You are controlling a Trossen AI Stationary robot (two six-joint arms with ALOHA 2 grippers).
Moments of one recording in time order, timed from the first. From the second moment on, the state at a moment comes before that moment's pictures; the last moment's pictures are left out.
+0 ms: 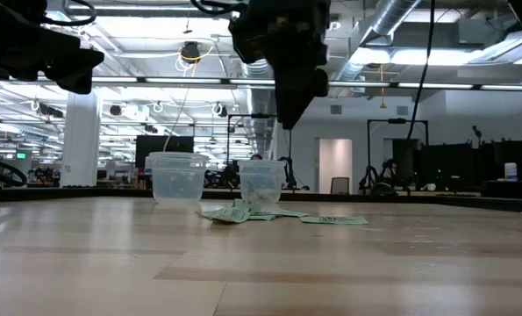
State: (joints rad) left arm -0.38 0.03 0.03 0.02 -0.24 0.07; right arm 0.12 2.08 1.84 -1.14 -0.06 0.35
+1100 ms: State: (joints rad) left arm -0.38 0.03 0.03 0.02 -0.24 0.07; right arm 0.21 2.08 1.51 -0.91 -0.06 0.56
